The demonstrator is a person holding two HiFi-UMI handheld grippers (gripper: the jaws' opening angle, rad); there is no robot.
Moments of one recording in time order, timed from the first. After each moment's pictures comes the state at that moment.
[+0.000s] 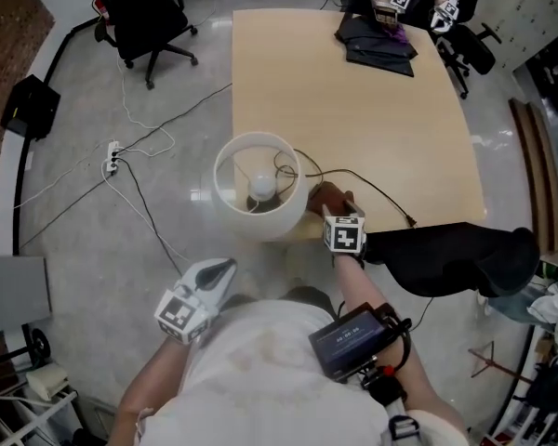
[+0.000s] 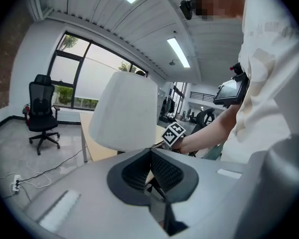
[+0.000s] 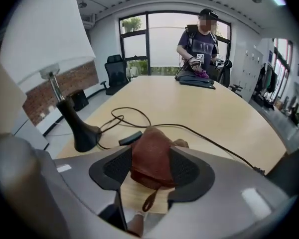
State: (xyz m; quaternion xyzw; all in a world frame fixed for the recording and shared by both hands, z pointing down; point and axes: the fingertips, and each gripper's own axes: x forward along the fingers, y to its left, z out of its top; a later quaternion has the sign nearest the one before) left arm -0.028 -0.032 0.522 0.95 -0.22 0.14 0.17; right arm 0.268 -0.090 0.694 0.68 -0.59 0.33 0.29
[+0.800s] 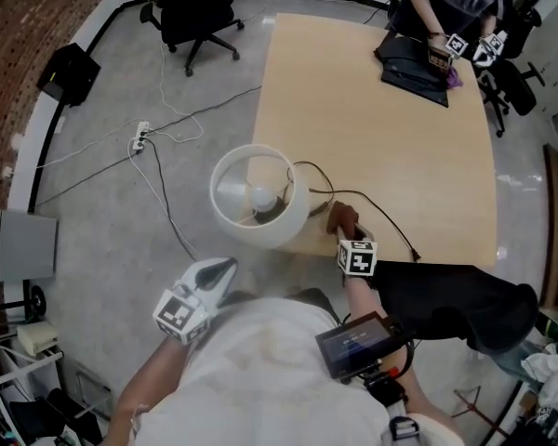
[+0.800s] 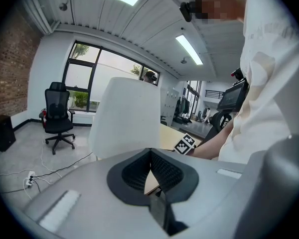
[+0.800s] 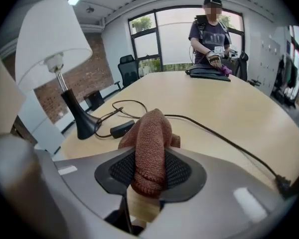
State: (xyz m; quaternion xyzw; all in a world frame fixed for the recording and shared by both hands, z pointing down) left arm -0.010 -0.043 0.503 0.93 -0.31 0.15 0.16; right arm 0.285 -0.089 0.736 0.61 -0.66 0.34 0.27
